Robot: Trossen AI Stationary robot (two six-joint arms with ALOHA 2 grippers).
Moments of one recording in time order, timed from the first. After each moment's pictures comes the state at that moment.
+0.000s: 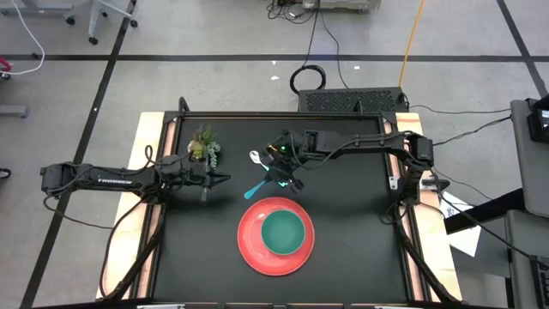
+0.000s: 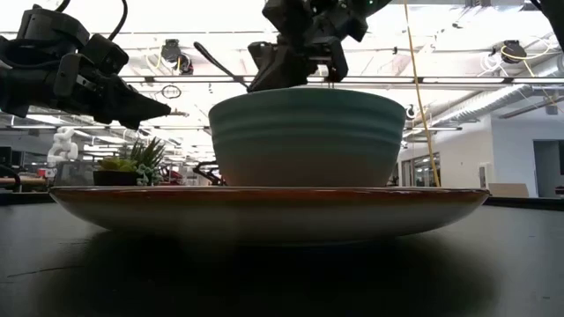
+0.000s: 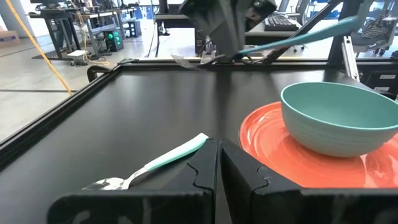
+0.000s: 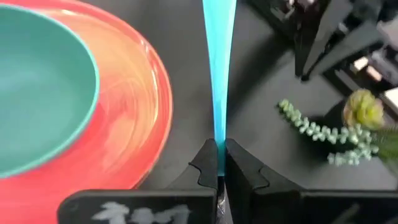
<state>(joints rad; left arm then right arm) 0.21 0.72 0.01 0.59 0.18 0.05 -0.15 1.83 1.47 -0.43 -0.40 -0.85</state>
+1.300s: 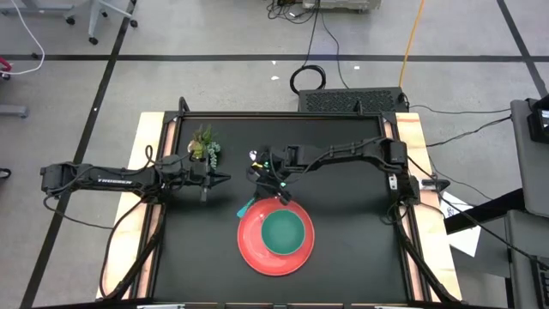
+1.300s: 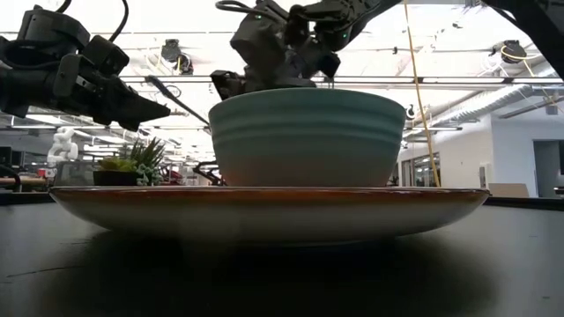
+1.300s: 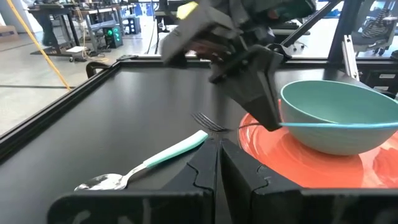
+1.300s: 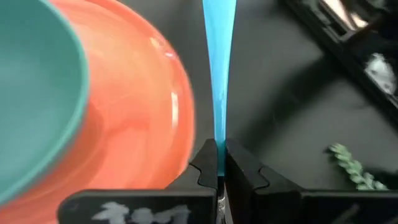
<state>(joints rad) 0.21 0.72 0.01 0.58 0.18 0.04 -0.11 2.06 1.54 -0.30 -0.50 -0.93</state>
